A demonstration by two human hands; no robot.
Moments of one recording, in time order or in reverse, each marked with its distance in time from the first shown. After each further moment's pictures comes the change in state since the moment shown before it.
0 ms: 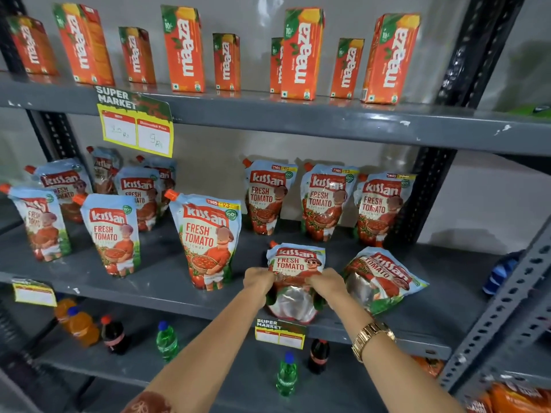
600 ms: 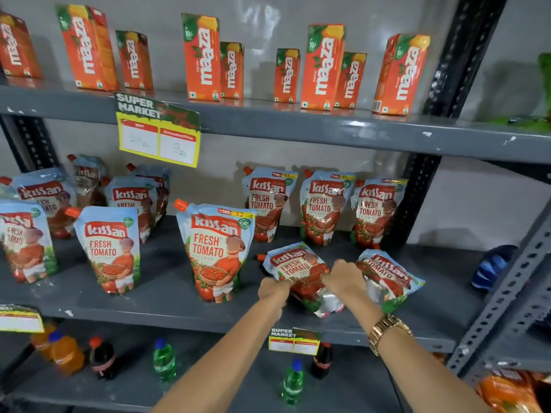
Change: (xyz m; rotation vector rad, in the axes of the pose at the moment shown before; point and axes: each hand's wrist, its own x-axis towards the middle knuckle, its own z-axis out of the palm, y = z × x) left_hand -0.005 -0.001 -0.006 -0.010 -0.167 0.000; right_hand -0.011 -0.023 -0.010 -0.449 0.252 -0.071
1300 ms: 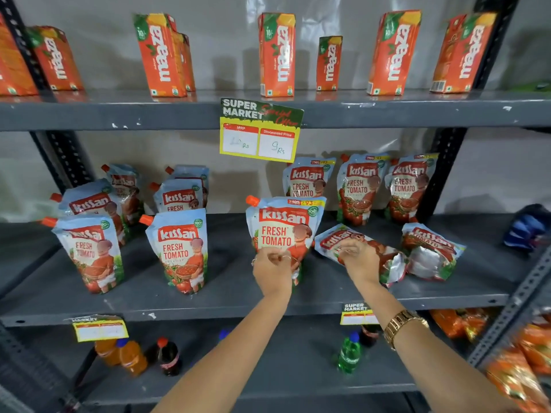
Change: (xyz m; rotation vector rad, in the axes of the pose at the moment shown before) left_hand -0.005 0.019 -0.148 0.020 0.274 0.522; right_hand -0.053 -0.091 0.063 0.689 0.342 0.019
